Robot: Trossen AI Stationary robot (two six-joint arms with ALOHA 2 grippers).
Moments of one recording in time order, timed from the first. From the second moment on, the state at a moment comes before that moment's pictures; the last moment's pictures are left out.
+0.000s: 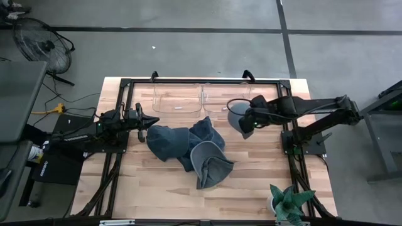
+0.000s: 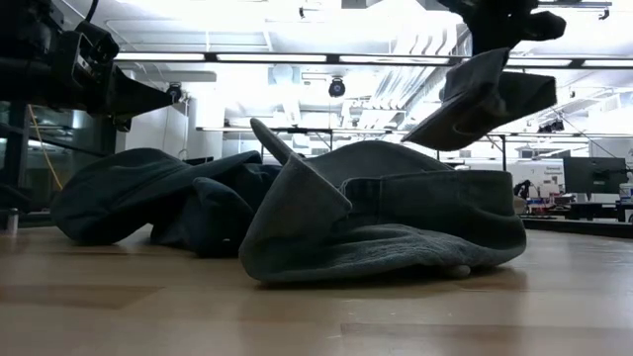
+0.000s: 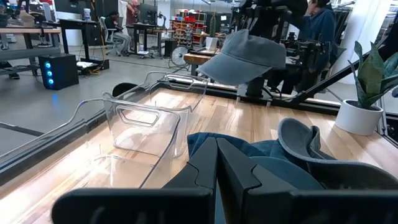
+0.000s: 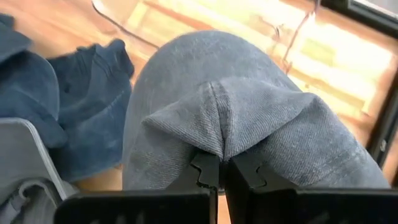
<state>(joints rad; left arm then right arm) 0.24 0.02 0.01 0.01 0.01 -0.09 0.06 1.30 1.31 -1.32 0.44 1.10</state>
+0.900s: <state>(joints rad) 0.23 0.02 0.01 0.01 0.01 -0.09 -0.23 1.29 1.41 -0.89 0.62 -0.13</state>
